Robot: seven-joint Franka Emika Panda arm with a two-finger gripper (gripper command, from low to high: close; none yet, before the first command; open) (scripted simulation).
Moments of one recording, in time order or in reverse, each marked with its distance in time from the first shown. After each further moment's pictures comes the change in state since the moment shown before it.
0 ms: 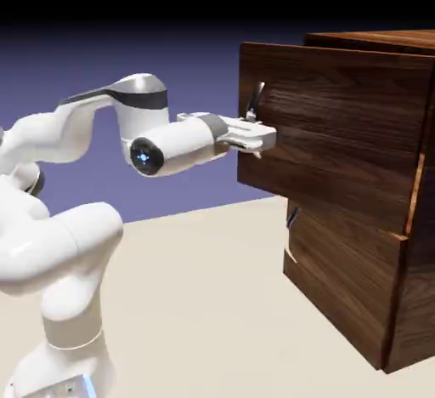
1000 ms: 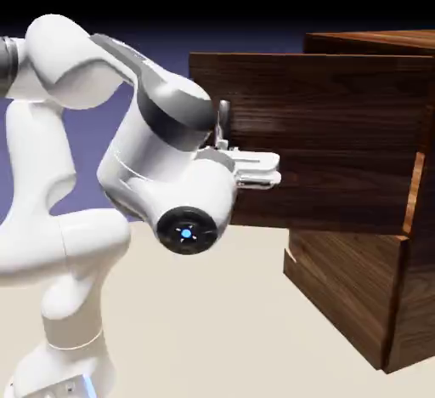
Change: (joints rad) arm -0.410 -0.931 -0.497 0.394 -1.039 -0.870 -0.681
